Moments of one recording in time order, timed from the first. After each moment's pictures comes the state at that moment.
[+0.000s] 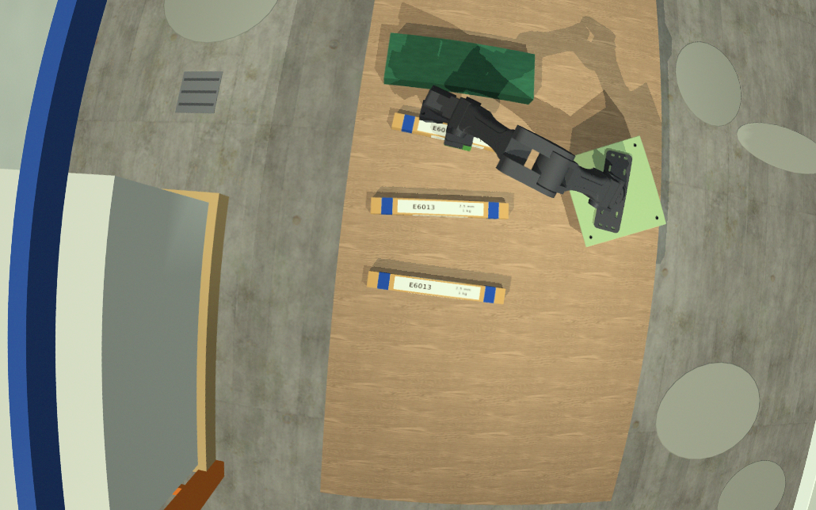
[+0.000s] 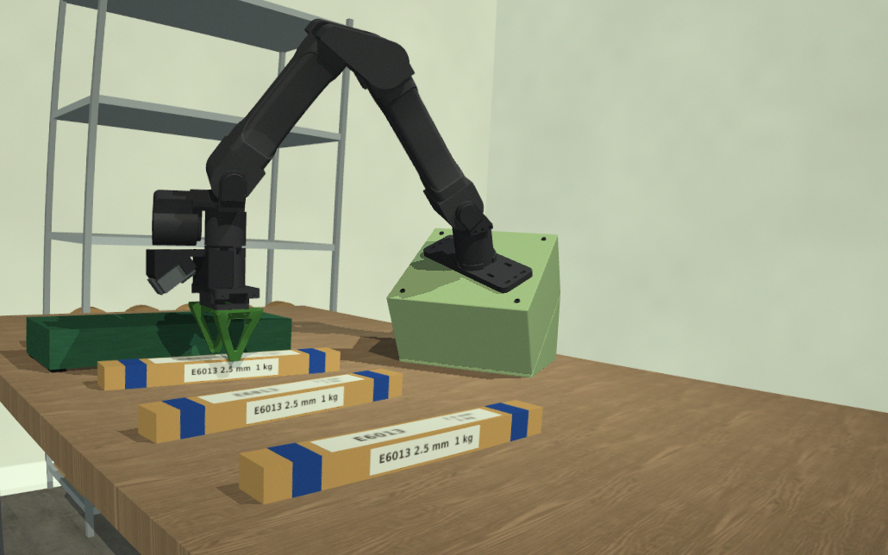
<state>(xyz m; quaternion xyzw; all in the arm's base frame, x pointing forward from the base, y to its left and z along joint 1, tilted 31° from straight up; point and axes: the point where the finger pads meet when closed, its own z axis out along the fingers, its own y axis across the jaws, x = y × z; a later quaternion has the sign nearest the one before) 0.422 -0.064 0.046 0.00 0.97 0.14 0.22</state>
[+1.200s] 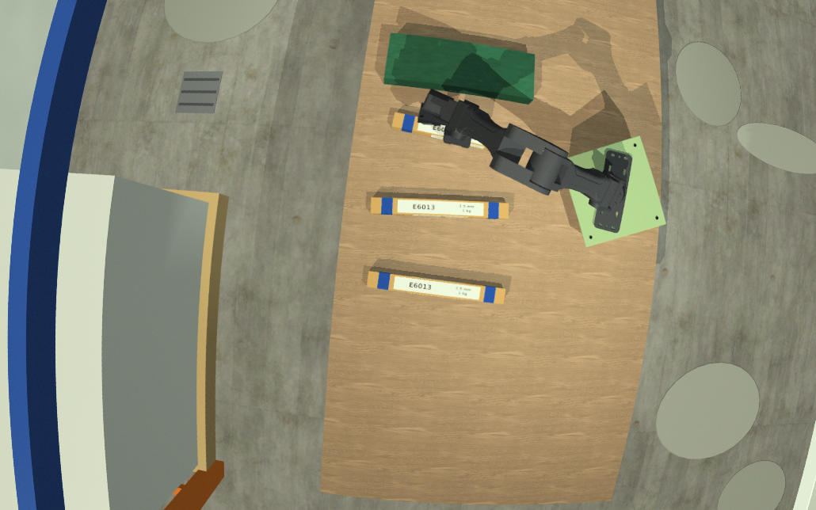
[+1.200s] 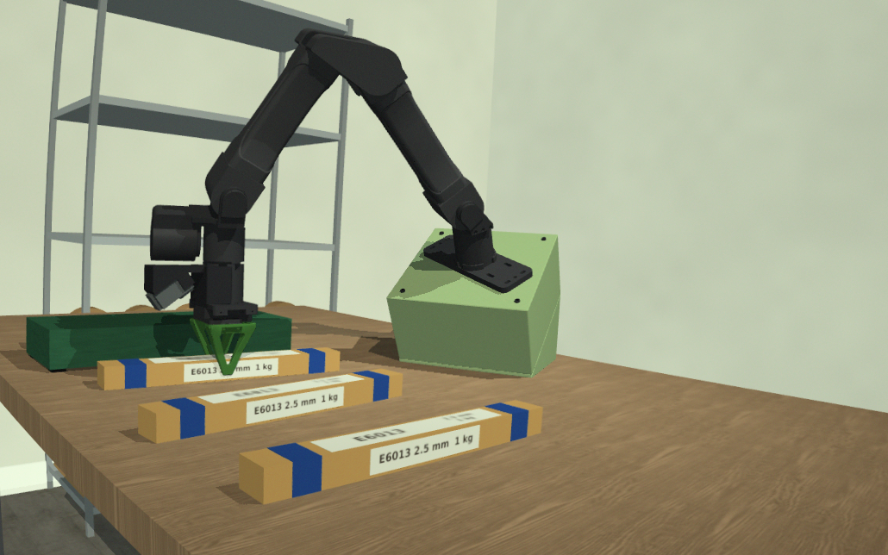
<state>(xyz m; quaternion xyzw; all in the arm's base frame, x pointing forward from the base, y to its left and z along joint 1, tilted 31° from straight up) 0.435 -0.057 0.029 0.00 0.96 0.14 0.23</state>
